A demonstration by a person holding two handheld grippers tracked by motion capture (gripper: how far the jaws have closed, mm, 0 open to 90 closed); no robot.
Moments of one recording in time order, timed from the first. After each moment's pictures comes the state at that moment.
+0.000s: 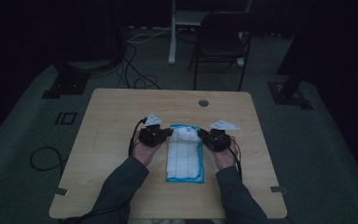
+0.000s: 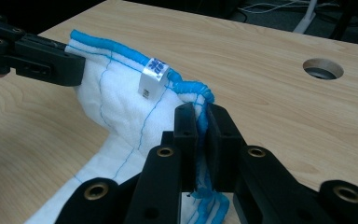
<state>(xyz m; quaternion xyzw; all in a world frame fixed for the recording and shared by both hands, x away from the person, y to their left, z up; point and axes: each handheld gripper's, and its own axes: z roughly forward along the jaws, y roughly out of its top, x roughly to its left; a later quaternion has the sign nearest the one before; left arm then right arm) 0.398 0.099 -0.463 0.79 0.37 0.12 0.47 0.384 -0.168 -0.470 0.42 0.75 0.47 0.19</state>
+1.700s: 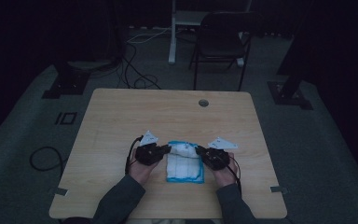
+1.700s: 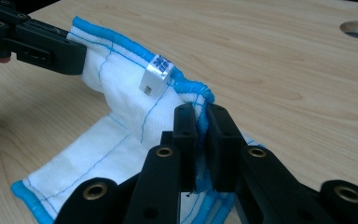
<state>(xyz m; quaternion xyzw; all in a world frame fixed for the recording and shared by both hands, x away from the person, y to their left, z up) 0.351 0.110 -0.496 0.79 0.38 0.09 0.48 0.338 -0.166 -0.503 0.40 0.77 0.46 0.18</state>
